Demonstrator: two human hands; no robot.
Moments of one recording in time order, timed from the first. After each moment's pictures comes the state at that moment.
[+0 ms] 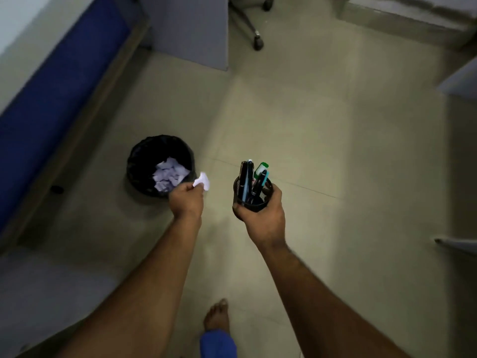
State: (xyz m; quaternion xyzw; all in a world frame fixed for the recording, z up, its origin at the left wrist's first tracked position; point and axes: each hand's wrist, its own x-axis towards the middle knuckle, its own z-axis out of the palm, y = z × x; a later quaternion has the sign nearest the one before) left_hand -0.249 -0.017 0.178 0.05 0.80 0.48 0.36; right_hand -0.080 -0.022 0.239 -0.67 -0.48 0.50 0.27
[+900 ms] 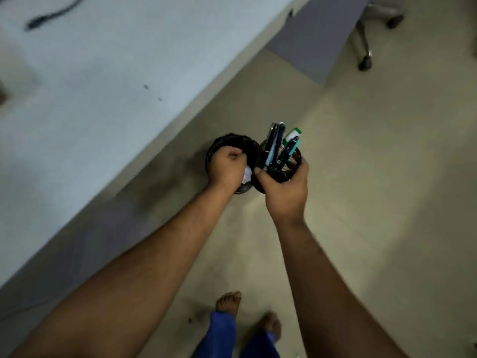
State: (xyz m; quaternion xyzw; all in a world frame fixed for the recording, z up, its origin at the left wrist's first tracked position) left_hand -0.369 0.012 0.299 0.07 0.82 0.48 0.31; right_hand -0.238 0.037 0.333 -0.56 -0.55 0.55 0.28
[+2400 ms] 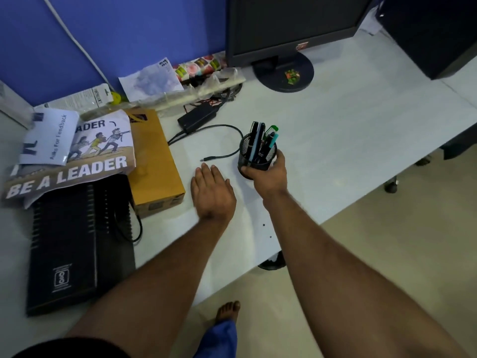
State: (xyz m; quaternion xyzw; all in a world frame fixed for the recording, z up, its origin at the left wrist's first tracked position) left_hand -0.588 -0.062 0.485 0.14 0.99 0.07 0.02; right_hand -0.556 0.059 0.542 -0.44 -0.67 0.59 0.10
